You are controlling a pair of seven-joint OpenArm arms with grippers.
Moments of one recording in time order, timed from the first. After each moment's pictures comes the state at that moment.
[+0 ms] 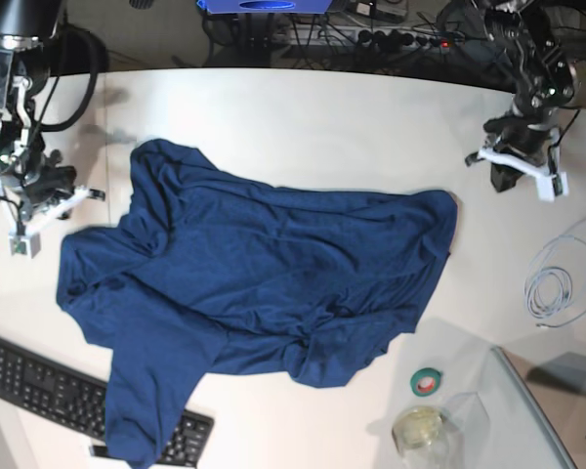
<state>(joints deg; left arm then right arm) 13.1 -4.3 -39.6 82.4 -15.0 -26.9 28.1 -9.0 10.2 15.7 88.7 15.6 7.4 -47.3</state>
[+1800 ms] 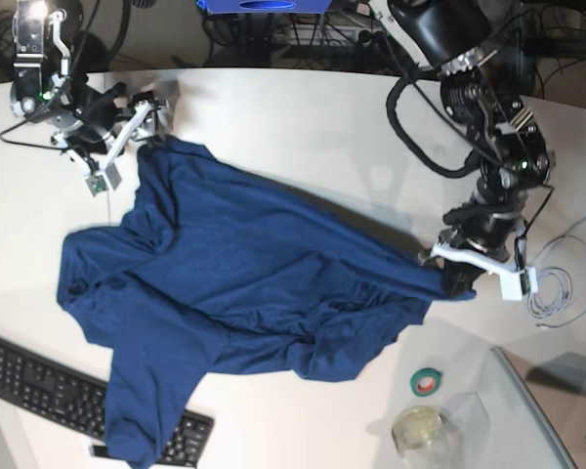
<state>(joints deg) -0.9 6.9 -33.0 94.4 -14.8 -25.1 39.6 -19.8 7.5 8.3 90.4 14.6 24.7 -47.1</state>
